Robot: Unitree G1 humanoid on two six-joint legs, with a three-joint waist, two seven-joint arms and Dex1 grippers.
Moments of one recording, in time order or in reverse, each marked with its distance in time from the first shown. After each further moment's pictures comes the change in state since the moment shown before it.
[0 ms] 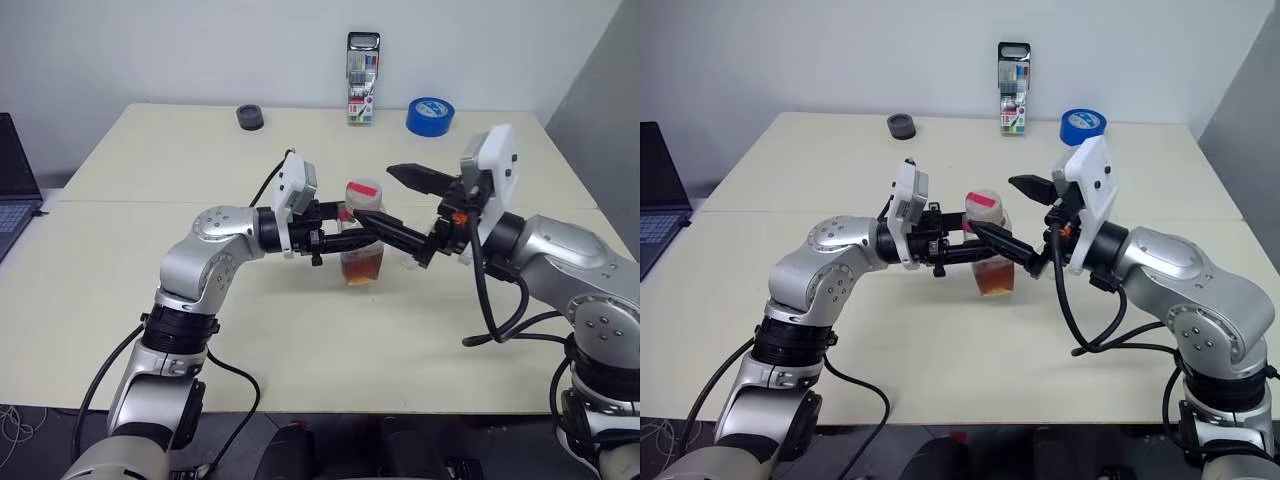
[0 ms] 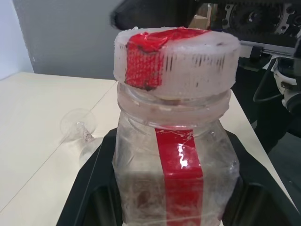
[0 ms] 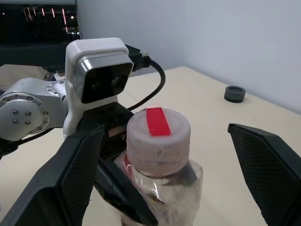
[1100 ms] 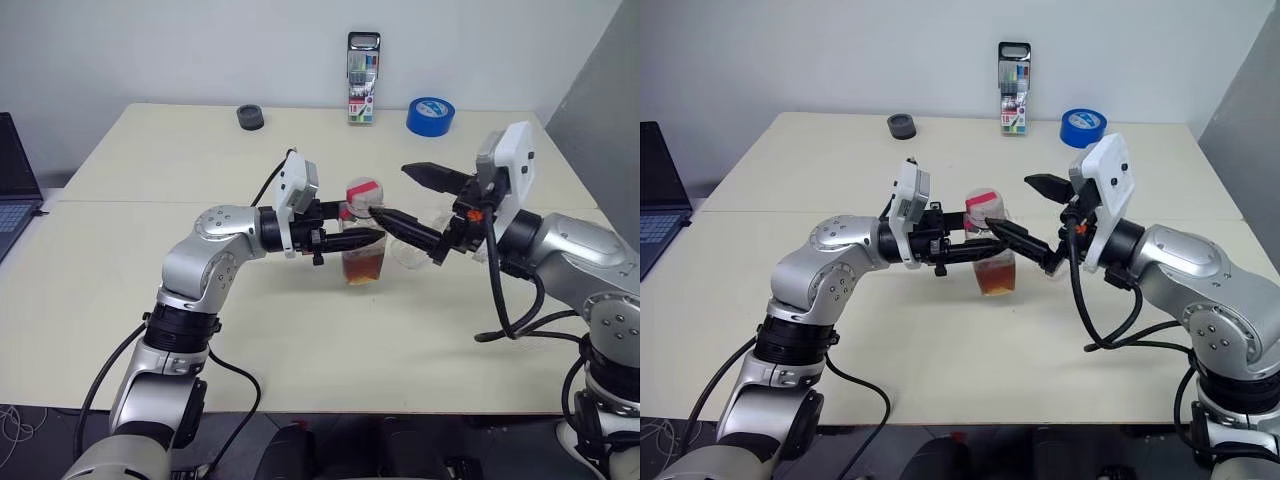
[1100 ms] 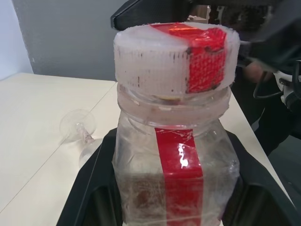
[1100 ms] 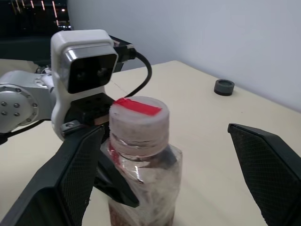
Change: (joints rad) left arm -0.003 -0.007 -0.001 0.009 0.001 0.000 -0.003; right arm 0.033 -0.054 -0.064 -0.016 0.053 0.028 0.026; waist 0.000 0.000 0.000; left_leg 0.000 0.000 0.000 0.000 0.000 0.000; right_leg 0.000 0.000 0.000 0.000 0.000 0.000
